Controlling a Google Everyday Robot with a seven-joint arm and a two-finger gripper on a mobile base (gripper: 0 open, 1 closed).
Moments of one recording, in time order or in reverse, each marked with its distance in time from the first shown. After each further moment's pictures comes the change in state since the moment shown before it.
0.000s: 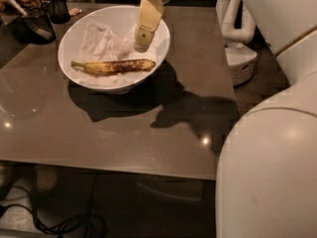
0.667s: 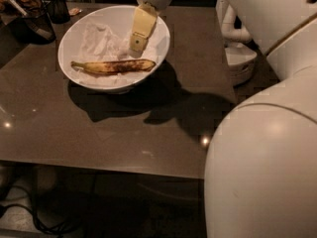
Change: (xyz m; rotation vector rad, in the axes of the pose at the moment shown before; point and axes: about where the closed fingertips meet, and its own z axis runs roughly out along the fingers) arm 0.003 -0.003 0.023 -0.007 0.068 0.112
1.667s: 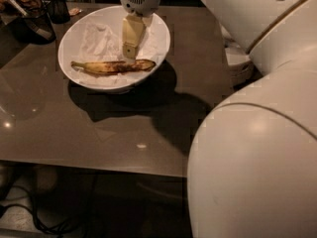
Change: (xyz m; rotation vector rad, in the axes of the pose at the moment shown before) arm -0.010 0.001 0.017 0.044 0.102 0.007
